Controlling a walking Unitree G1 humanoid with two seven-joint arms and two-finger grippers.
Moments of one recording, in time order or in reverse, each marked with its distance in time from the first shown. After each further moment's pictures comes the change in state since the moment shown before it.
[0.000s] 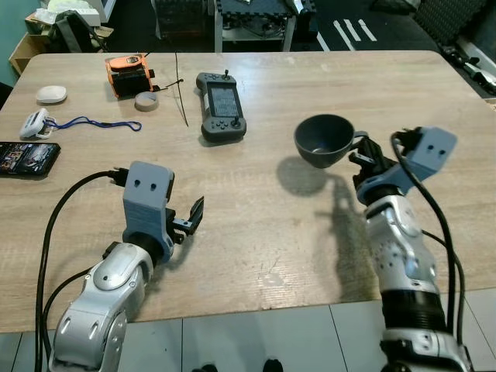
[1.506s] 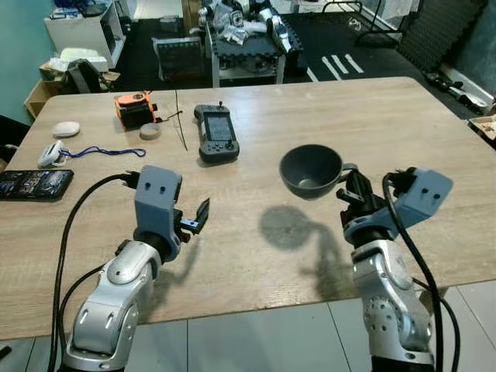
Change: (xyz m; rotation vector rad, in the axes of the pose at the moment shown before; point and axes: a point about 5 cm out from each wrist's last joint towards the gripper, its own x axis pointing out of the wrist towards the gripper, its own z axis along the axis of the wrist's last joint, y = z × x) left arm 0.017 0.002 -0.012 0.005 -0.025 -0.012; right arm -0.052 0.023 -0.018 -0.012 0.024 0.015
